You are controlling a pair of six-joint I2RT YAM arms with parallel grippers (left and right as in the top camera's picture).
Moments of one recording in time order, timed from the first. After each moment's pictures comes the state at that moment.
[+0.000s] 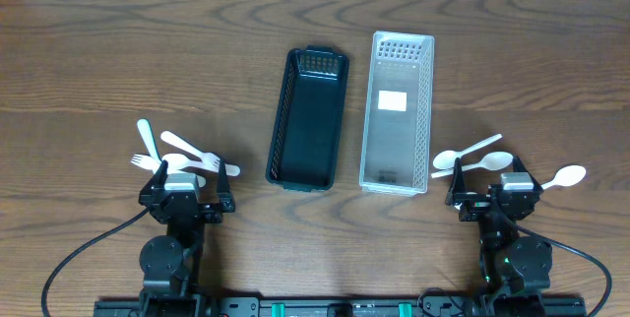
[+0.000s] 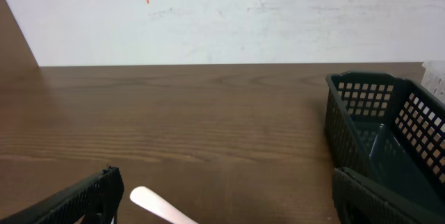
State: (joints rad) left arm -0.06 0.01 0.02 -0.12 -0.05 0.00; right arm 0.09 0.01 0.01 -0.06 0.08 -0.02
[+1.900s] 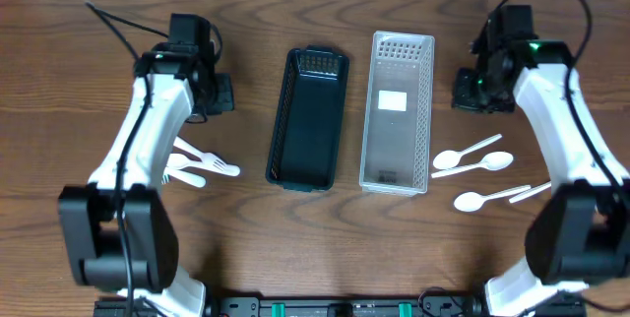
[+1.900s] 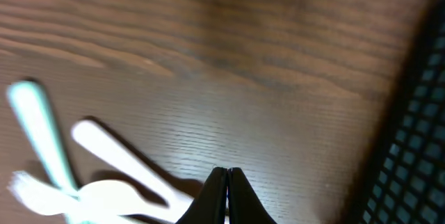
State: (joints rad) left arm -0.06 1.76 1.37 -0.89 -0.03 -0.17; right arm 0.02 1.79 1.46 -1.01 -0.08 0.19
